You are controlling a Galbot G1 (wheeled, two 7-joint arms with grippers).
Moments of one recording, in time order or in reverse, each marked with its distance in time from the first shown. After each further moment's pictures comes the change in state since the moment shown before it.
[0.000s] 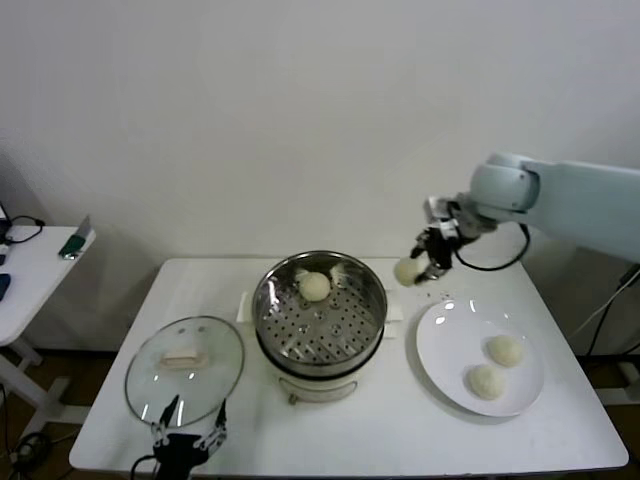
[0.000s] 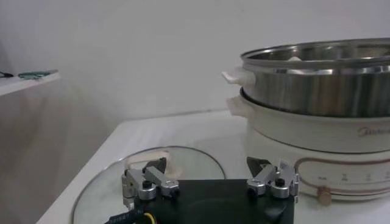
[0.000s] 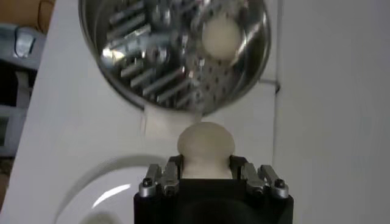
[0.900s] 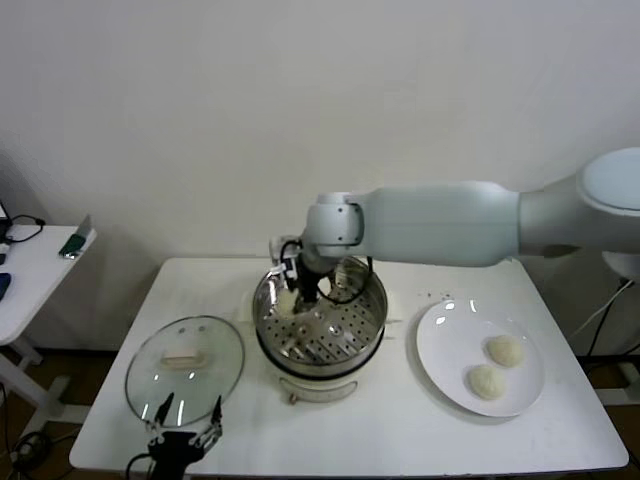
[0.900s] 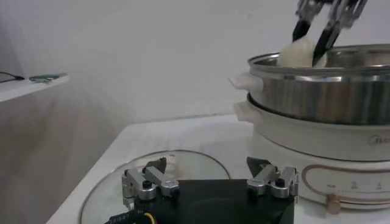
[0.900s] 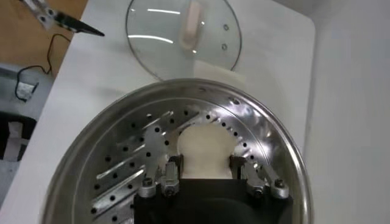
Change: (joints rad) left arm 0.002 -0.009 -0.014 -0.008 -0.005 -0.004 -0.005; right arm -0.303 0.447 0.100 -0.172 0.068 -0.173 0.228
